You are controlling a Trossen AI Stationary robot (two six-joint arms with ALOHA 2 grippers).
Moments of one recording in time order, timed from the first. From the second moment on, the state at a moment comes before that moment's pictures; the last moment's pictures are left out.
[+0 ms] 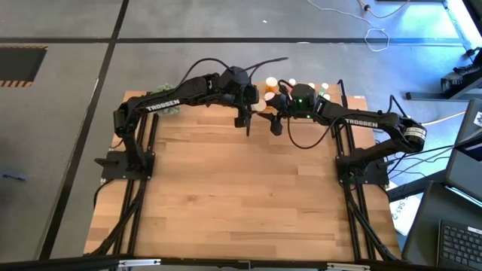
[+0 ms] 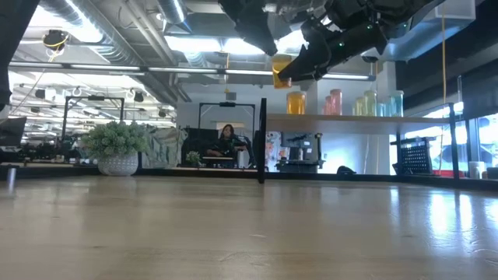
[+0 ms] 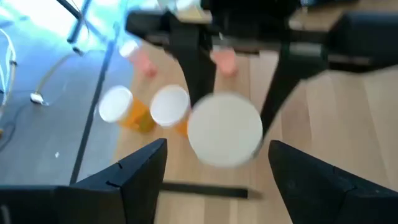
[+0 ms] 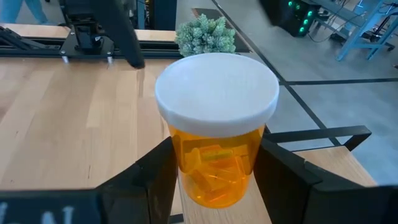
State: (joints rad) left arm 0.32 1.80 1.87 -0.67 -0.12 0.39; right arm -0.46 1.37 0.92 0.09 -0.18 -0.22
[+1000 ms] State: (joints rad) left arm 0.31 1.71 1.87 -0.88 -0.12 0.24; right arm -0.46 1.37 0.92 0.10 -0.18 0.04
